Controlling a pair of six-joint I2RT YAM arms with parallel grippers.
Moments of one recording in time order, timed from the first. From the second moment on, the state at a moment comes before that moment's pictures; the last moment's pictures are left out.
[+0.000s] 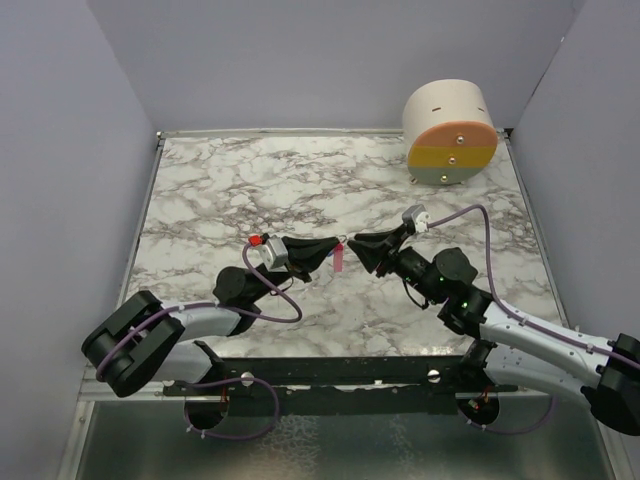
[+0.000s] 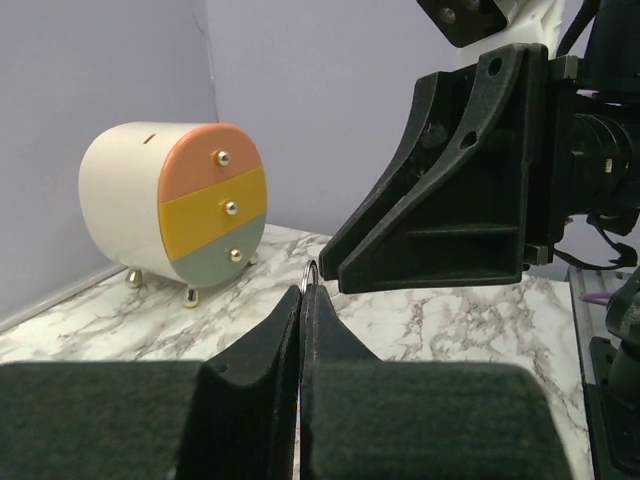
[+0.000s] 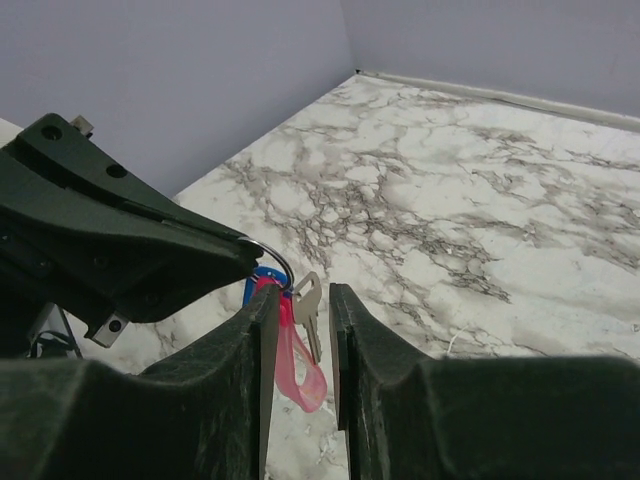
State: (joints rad) left arm -0.75 1.29 0.28 1.48 0.32 -0.17; right arm 0.89 0.91 0.49 0.52 0.06 0.23
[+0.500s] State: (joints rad) left arm -0.75 1.33 0.28 1.51 0.36 -0.22; right arm 0.89 0.95 0.49 0.56 0.03 0.22
